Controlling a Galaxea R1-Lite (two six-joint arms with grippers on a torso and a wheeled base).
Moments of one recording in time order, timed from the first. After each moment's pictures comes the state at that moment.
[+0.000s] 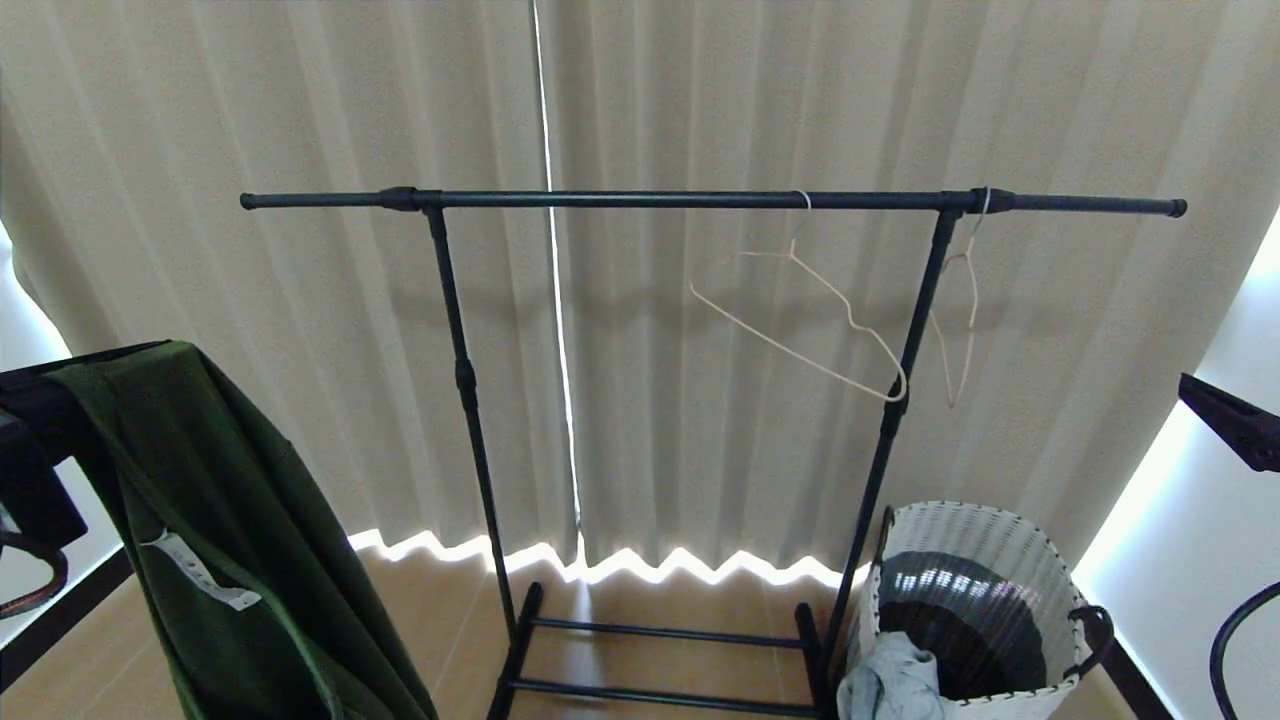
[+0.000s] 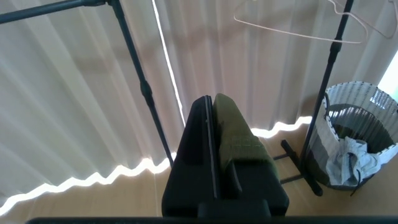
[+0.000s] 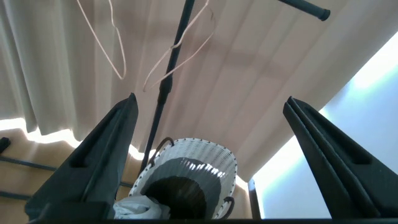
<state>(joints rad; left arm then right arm) -0.23 0.97 -0.69 -0.20 -0.07 0.15 -0.16 1.10 -0.54 -0.46 0.09 -0.28</state>
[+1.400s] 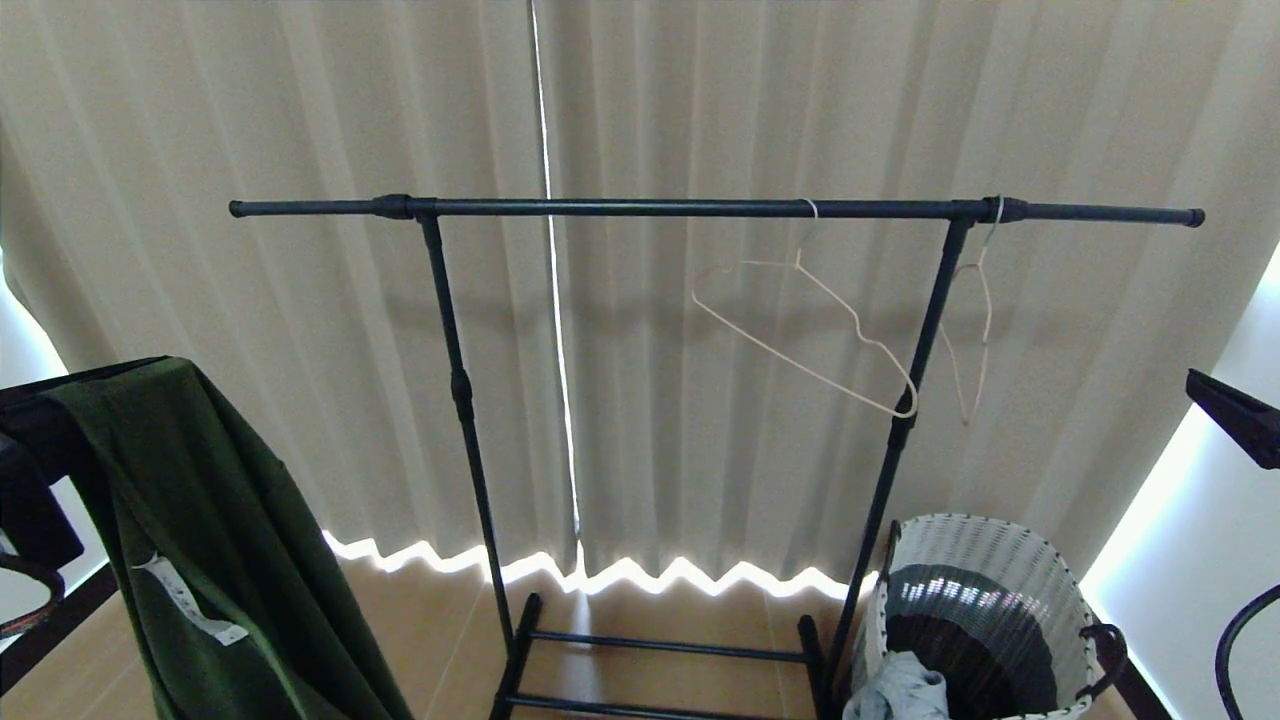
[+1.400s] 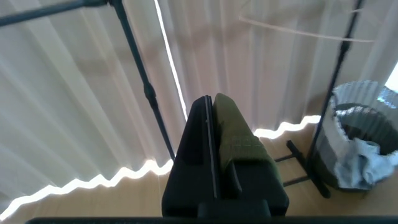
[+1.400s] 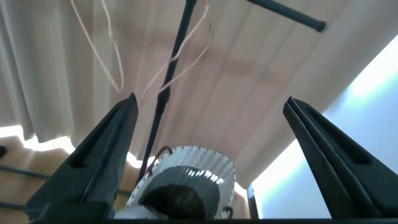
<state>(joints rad) -0.23 0.96 -0.66 -0.20 -0.07 0.16 -0.16 1.10 -0.55 -0.46 0.09 -0.28</state>
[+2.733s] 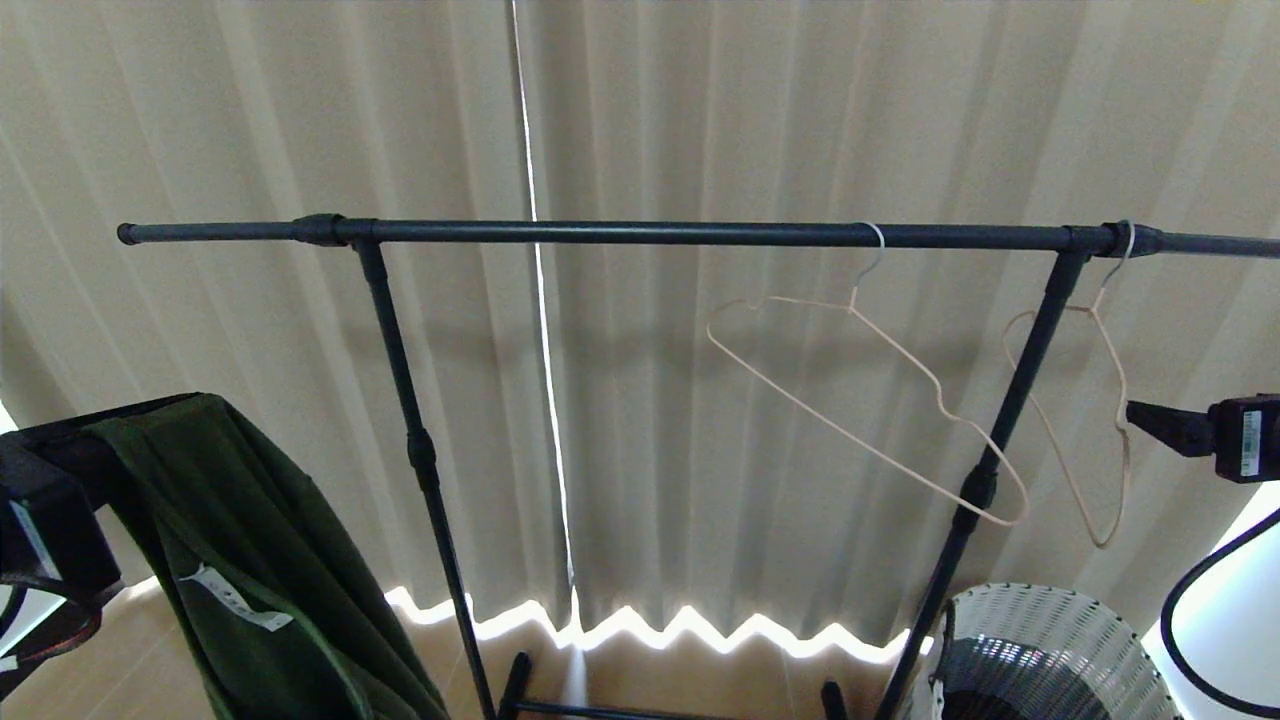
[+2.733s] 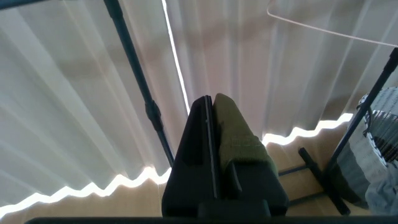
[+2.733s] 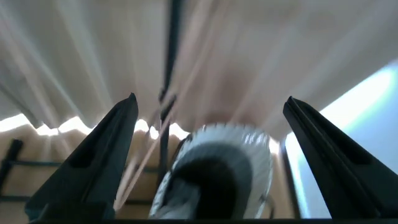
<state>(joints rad) -0.23 0.97 -0.62 -0.20 -0.07 0.14 -0.16 1.32 -0.75 -0.15 -0.04 -0.09</state>
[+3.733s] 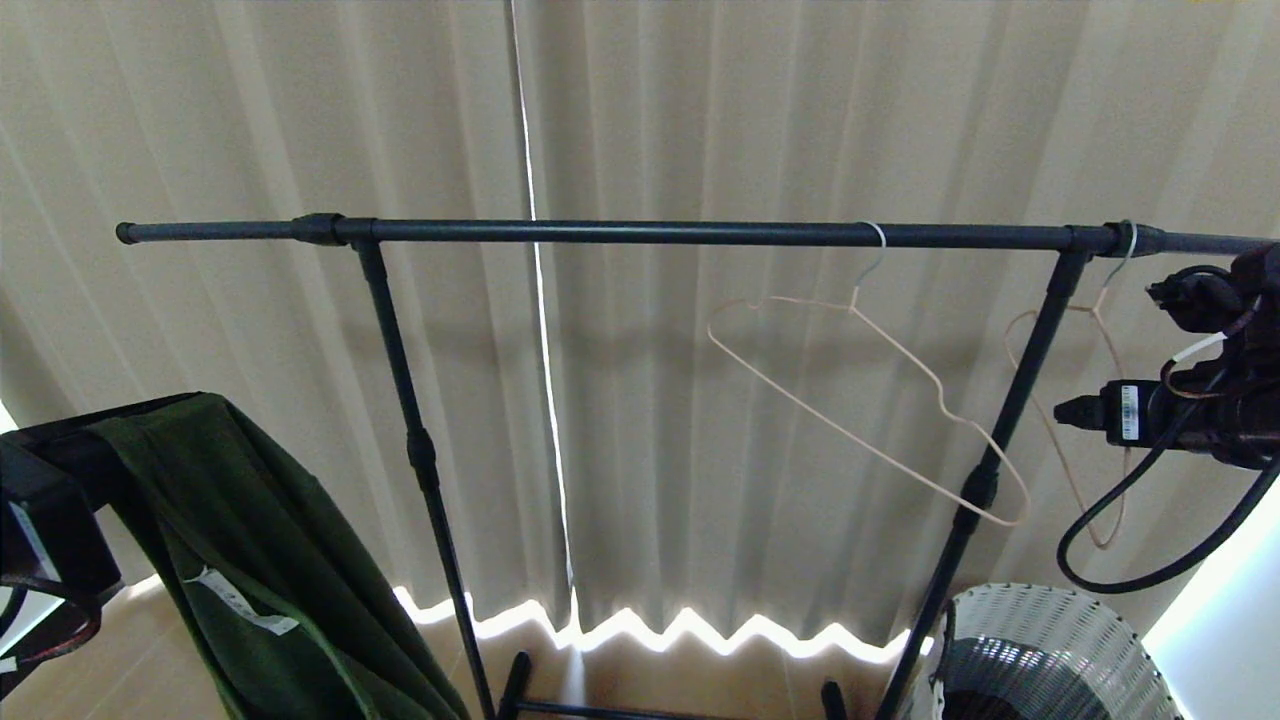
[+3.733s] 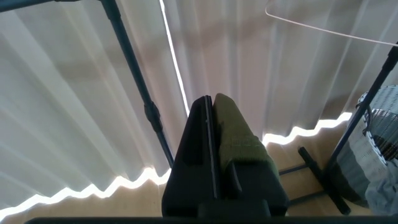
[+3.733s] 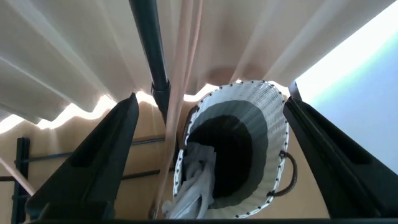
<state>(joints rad) -0.24 0.97 -0.62 -0.20 -0.07 0.15 -0.07 1.60 -0.99 0.03 -0.24 0.10</state>
